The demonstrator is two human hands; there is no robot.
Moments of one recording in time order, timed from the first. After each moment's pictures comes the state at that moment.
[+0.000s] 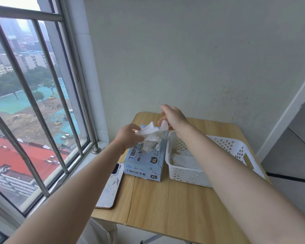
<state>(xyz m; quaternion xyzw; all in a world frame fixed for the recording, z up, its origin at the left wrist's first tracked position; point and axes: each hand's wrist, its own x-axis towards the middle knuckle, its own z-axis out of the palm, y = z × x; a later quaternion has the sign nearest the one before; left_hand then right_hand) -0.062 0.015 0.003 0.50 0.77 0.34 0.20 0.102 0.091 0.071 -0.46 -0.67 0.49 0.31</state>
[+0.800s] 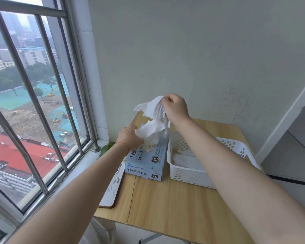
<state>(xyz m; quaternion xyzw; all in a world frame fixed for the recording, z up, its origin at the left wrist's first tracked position) -0.057 0.012 -0.005 0.47 0.81 0.30 0.19 0.088 0.089 0.090 -0.41 -0.71 0.37 0.44</state>
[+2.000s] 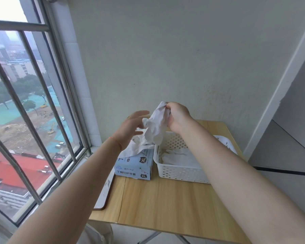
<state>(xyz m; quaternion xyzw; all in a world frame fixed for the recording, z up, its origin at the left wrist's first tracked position) -0.005 0.003 0.058 0.49 0.55 0.54 0.41 0.137 0.096 0.092 -0.39 -0.40 0.69 0.45</state>
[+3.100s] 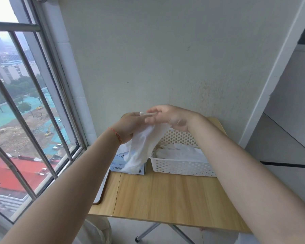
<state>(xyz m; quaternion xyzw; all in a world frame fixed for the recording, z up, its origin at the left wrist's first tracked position) 0.020 -0.002 0.073 0.49 0.49 0.51 0.51 0.189 0.071 0.104 -0.31 -0.76 0.56 0.15</state>
